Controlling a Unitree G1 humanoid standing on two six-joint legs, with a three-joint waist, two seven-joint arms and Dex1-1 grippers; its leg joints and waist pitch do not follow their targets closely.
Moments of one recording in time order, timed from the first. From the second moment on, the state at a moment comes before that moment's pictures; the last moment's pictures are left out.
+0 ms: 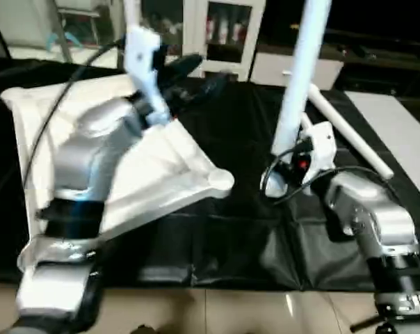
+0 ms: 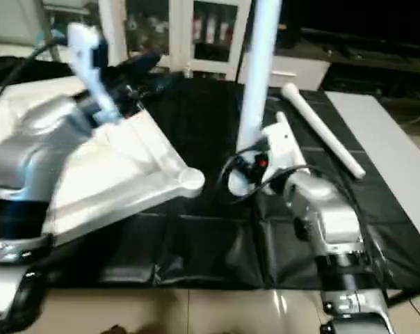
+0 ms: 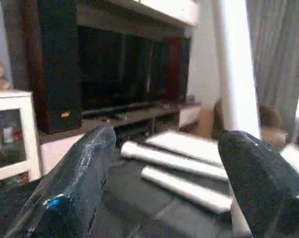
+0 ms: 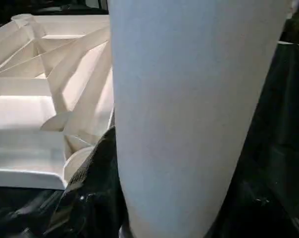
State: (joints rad) left arm -0.76 0.35 0.00 0.12 -0.35 0.44 -0.66; right arm -0.47 -0.34 -0.01 0.17 0.34 0.51 0.55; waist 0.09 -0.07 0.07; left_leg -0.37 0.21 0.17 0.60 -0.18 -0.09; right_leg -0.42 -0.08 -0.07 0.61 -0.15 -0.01
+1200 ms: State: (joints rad) left arm -0.53 0.46 -0.26 0.21 -0.15 0.65 -0.78; right arm -0.39 -0.45 0.09 0.05 0.32 0.58 0.71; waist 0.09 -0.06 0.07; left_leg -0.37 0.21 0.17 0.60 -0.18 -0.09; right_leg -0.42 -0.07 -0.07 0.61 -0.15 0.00
